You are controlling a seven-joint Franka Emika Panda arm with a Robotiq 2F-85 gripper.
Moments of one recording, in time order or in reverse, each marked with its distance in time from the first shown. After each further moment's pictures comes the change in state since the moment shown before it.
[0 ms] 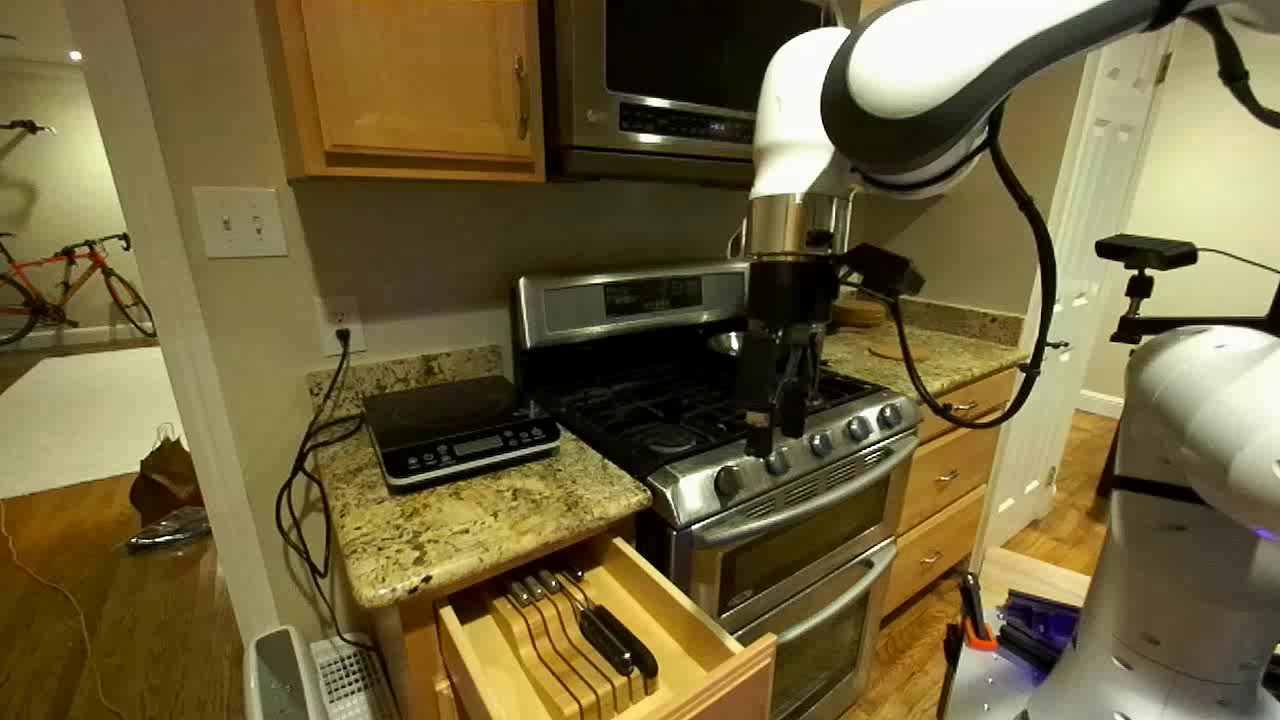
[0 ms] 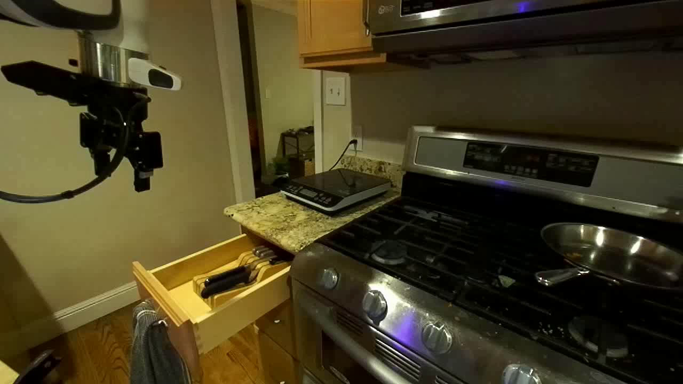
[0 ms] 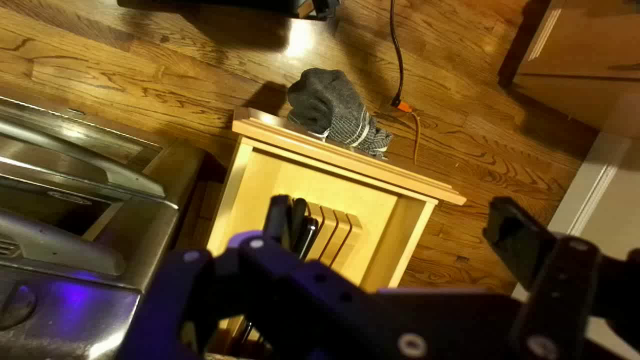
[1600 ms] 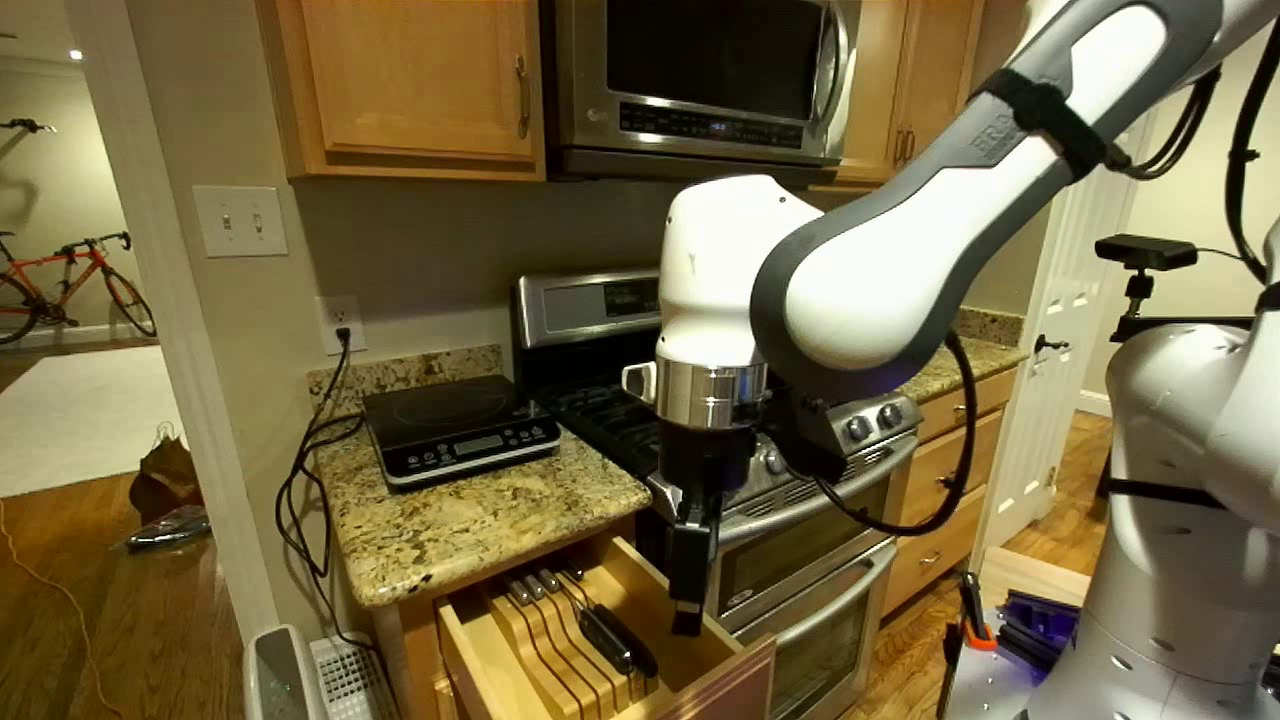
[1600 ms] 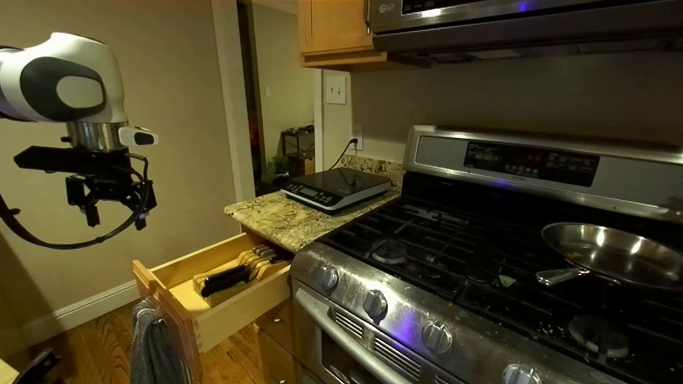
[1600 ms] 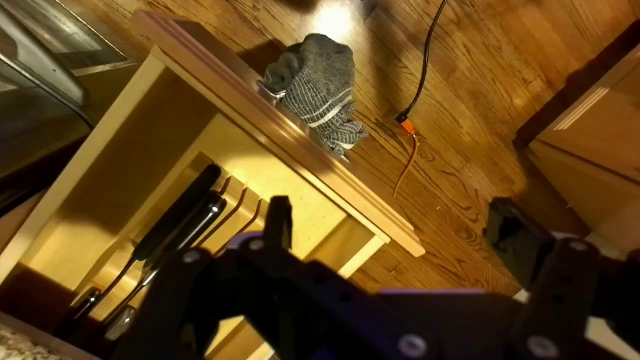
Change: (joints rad) arm 0.152 0.396 0.187 -0.012 -0.009 0.470 -0.114
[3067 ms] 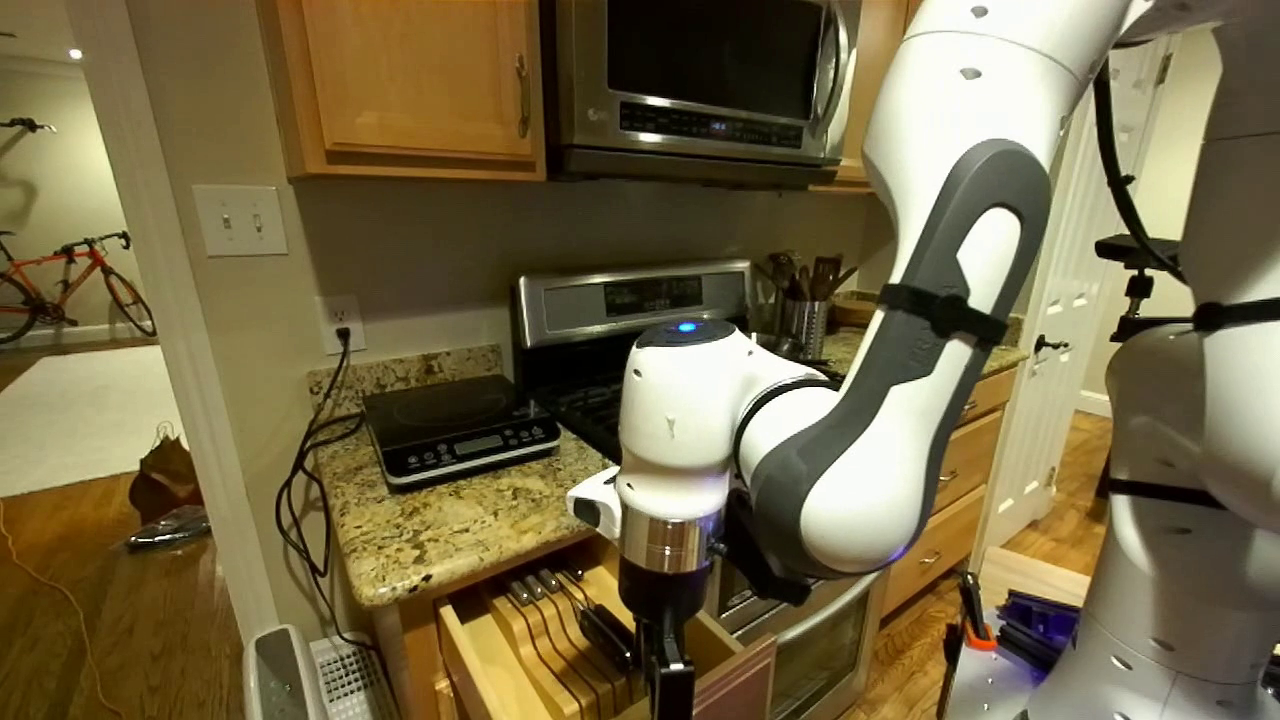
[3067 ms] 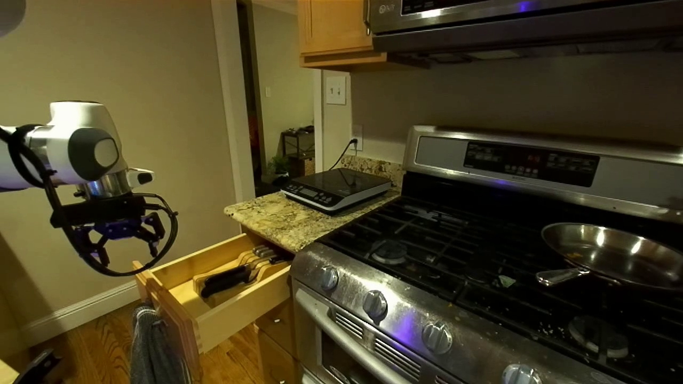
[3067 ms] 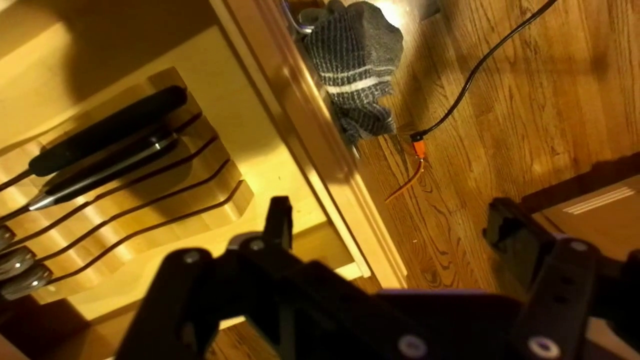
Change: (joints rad) arm 0.000 0.367 0.045 0.046 -0.354 0.366 -0.028
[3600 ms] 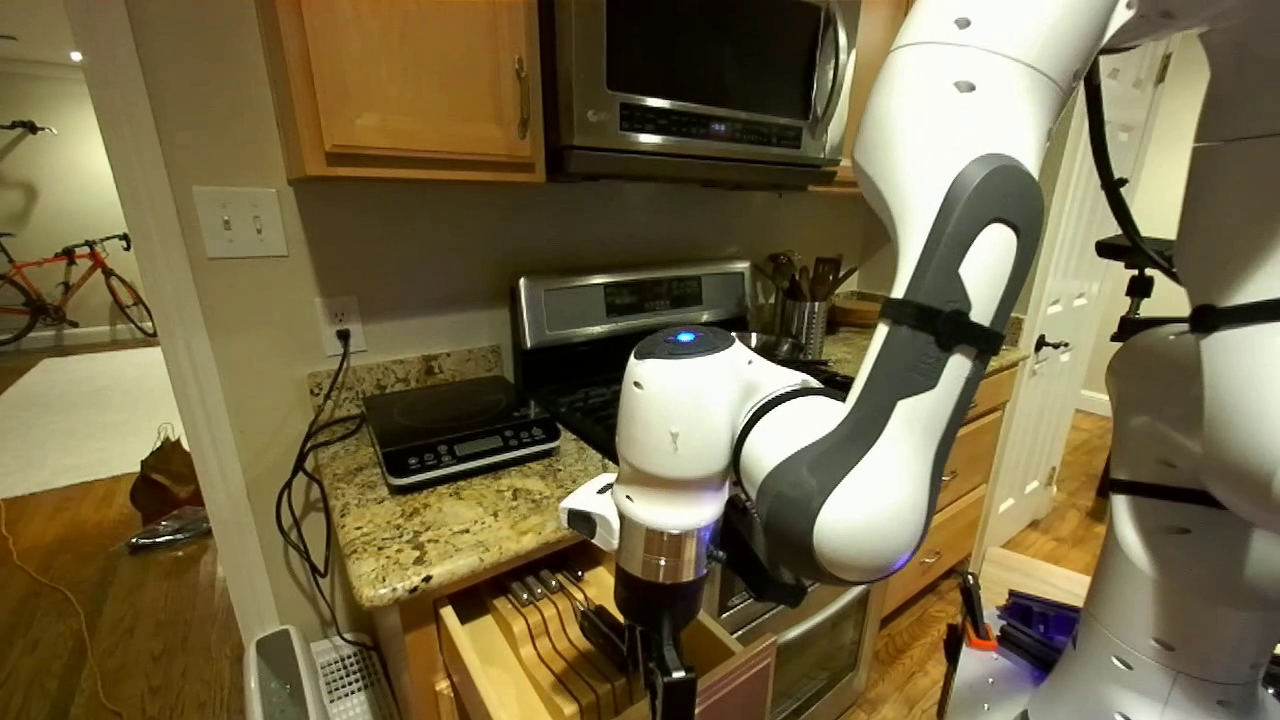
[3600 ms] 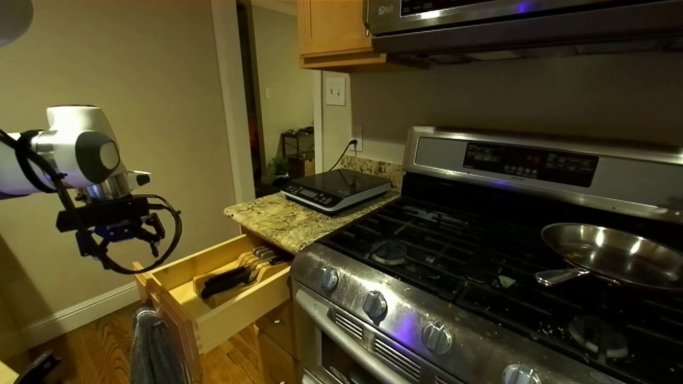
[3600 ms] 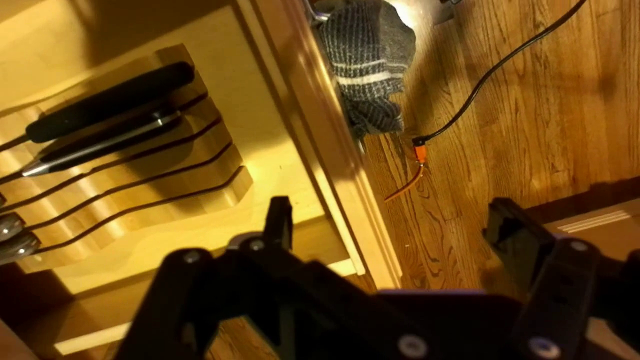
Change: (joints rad) arm 0.000 0.026 -0.007 0.011 -0.109 0.025 0.002
